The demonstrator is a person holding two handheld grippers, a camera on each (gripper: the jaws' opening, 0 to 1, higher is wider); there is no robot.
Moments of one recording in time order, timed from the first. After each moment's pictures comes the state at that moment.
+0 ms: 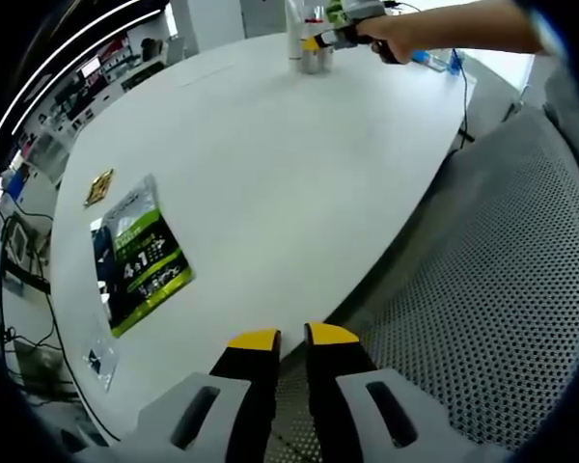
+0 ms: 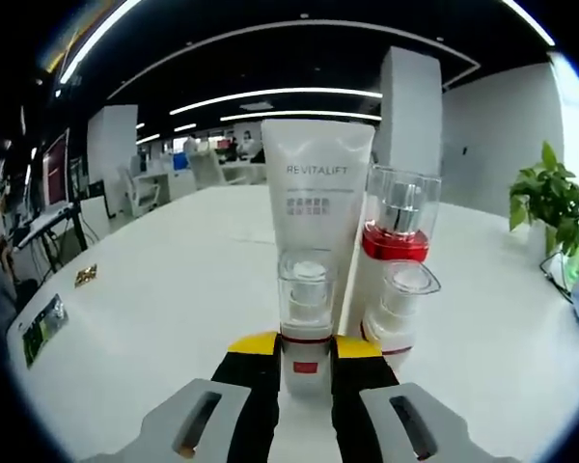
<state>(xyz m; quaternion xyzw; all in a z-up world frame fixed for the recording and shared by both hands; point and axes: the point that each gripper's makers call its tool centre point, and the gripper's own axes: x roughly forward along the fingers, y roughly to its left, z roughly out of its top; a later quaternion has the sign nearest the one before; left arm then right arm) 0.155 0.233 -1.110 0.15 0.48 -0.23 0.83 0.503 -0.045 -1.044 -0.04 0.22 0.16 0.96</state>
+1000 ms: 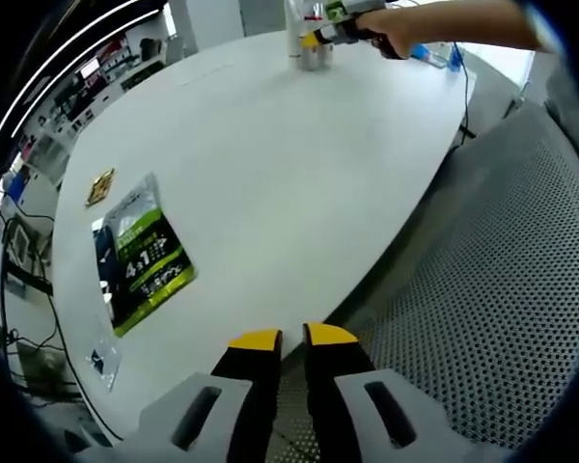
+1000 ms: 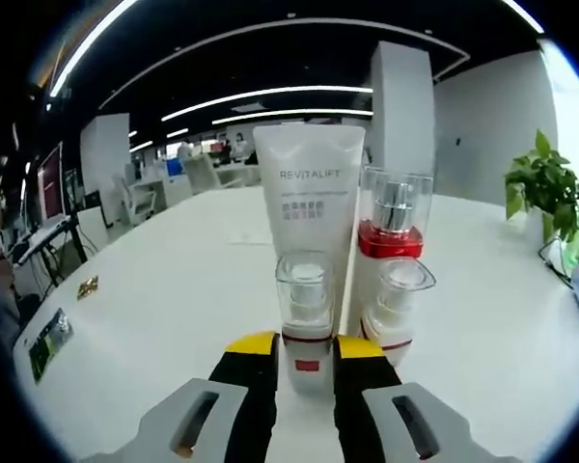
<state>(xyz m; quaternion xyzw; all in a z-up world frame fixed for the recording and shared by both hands) 0.154 0.236 -1.110 0.16 0.49 -0.23 0.83 0.503 -0.045 -1.041 -0.02 0.23 0.15 0.96</state>
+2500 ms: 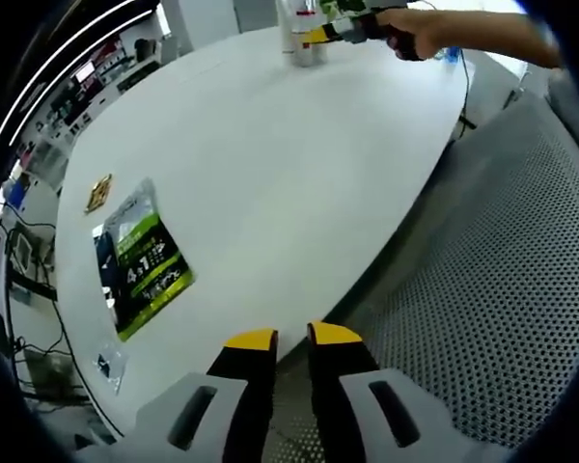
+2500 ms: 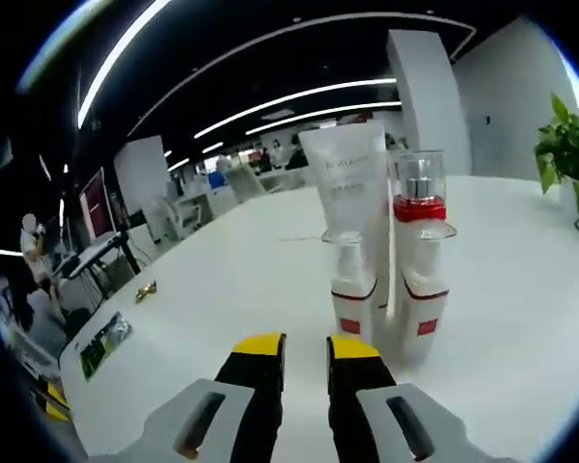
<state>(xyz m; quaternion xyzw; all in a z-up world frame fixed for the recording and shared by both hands) 0.153 0.231 -1.107 0.18 0.49 -0.23 0.82 0.473 -0.015 -1.045 0.06 0.23 0.25 0.94</state>
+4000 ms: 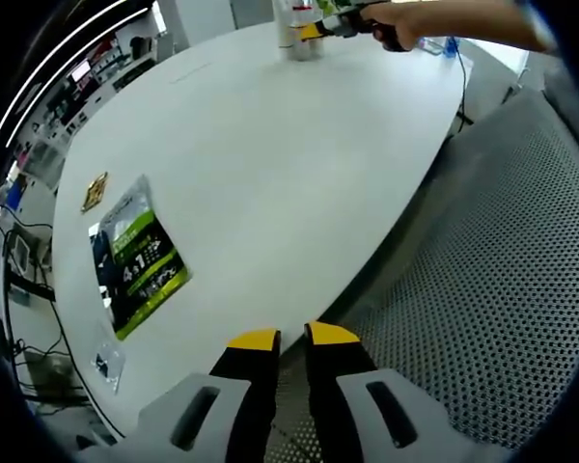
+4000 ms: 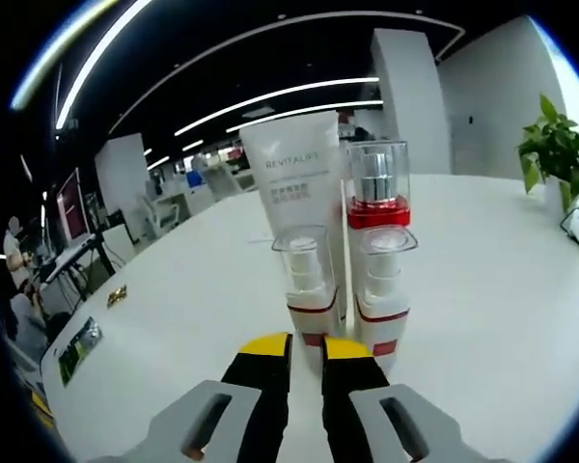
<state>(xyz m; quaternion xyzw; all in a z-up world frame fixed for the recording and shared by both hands) 0.151 0.231 -1.110 0.18 0.50 -0.23 0.81 0.486 -0.050 -1.044 0.04 0.24 0.20 0.95</state>
